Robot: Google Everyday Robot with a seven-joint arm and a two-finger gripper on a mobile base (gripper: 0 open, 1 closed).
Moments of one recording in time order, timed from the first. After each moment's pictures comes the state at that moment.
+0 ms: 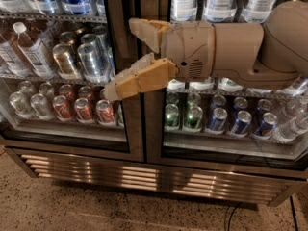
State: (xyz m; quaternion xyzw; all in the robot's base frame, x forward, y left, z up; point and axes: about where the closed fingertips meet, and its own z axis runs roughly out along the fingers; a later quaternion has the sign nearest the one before) arm 0.447 0.047 1.038 -0.51 0.53 0.43 0.53
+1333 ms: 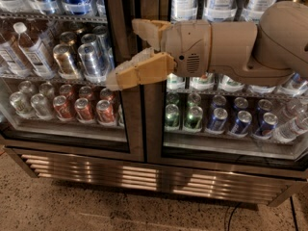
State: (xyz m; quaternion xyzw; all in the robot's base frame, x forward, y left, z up) arm 0.470 0.047 1.032 -0.49 0.55 0.43 0.53
